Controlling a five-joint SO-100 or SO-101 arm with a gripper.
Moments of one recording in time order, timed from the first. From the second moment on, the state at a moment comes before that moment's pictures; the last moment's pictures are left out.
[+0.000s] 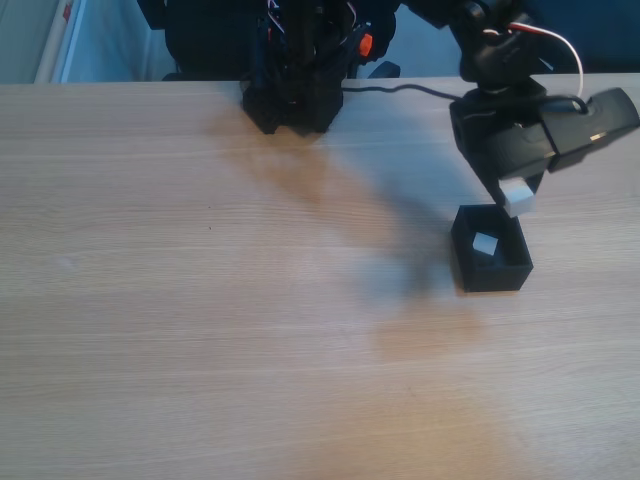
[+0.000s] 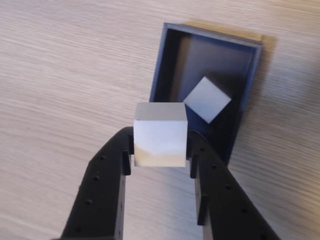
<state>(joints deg) -45.0 99.9 98.0 54.4 -51.7</state>
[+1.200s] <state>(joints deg) -29.0 136.8 137.5 60.1 -65.7</state>
